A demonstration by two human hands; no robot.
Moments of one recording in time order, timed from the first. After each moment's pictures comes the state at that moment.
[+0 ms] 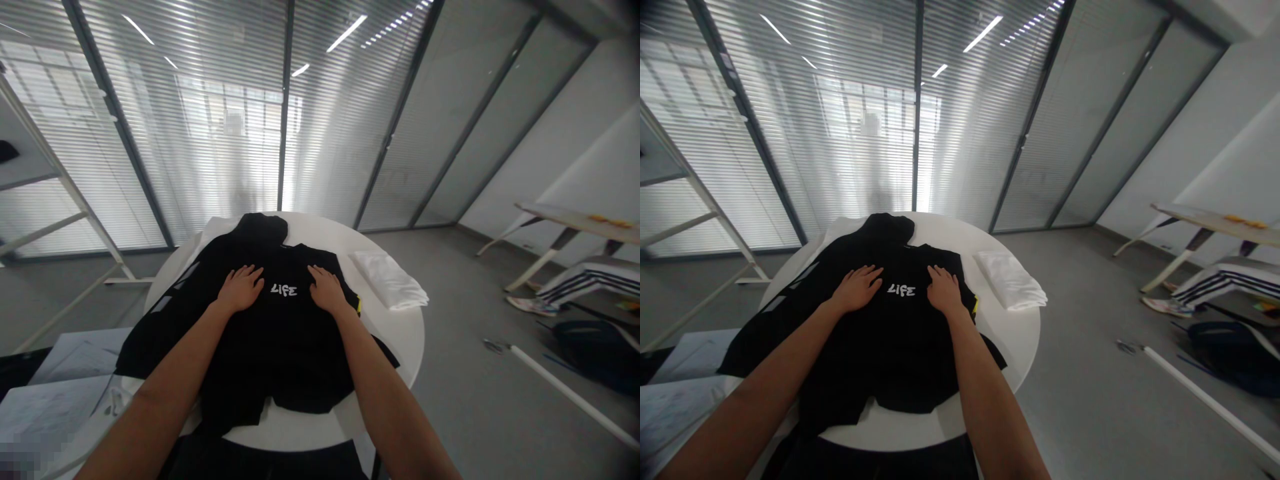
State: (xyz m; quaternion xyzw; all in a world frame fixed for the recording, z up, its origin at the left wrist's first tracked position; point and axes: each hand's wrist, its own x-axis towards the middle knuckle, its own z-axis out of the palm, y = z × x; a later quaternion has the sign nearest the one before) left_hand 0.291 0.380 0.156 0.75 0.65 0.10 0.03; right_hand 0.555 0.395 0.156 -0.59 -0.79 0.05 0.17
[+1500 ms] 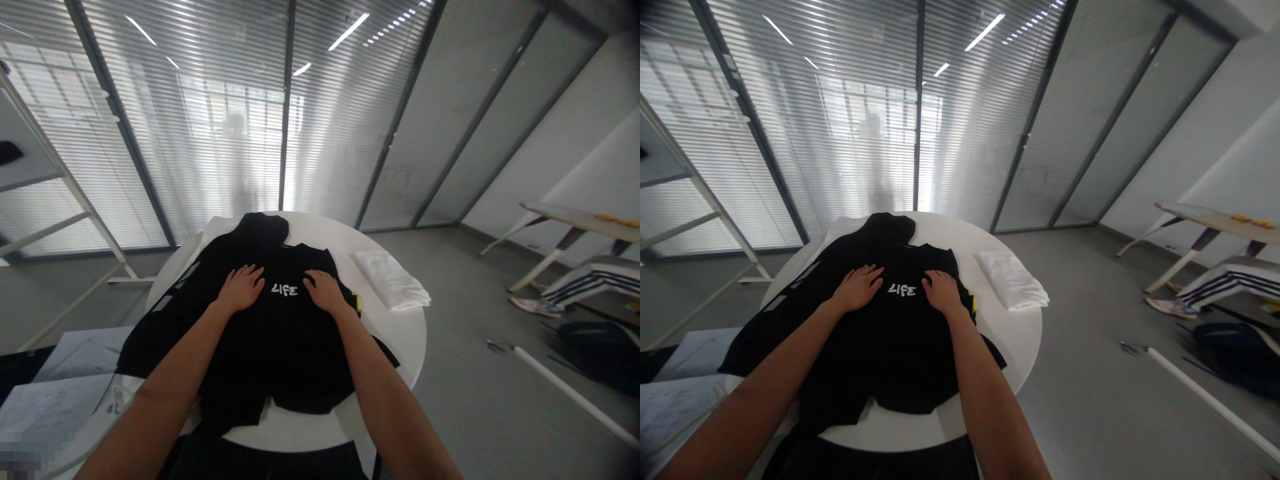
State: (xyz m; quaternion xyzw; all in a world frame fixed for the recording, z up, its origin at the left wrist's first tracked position) left_hand 0.291 0.381 0.156 0.75 0.65 0.10 0.03; right_hand 0.552 0.397 0.156 -0.57 -0.80 0.06 0.18
